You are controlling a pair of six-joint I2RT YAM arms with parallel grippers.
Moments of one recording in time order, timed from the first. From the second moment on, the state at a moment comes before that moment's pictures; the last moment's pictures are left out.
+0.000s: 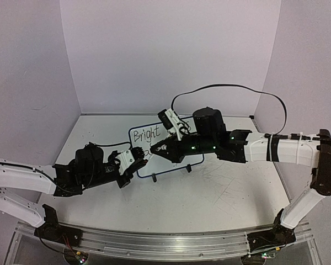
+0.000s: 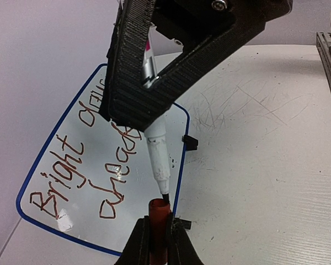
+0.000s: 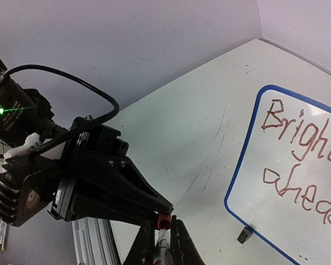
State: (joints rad) left arm -1.06 1.17 0.55 0.37 -0.11 0.39; right arm 0.96 1.61 1.19 0.04 -0.38 0.23
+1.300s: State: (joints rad) left arm -1.05 1.19 0.55 0.30 -0.18 0.34; right arm 1.00 1.75 1.18 0.22 -0.28 0.35
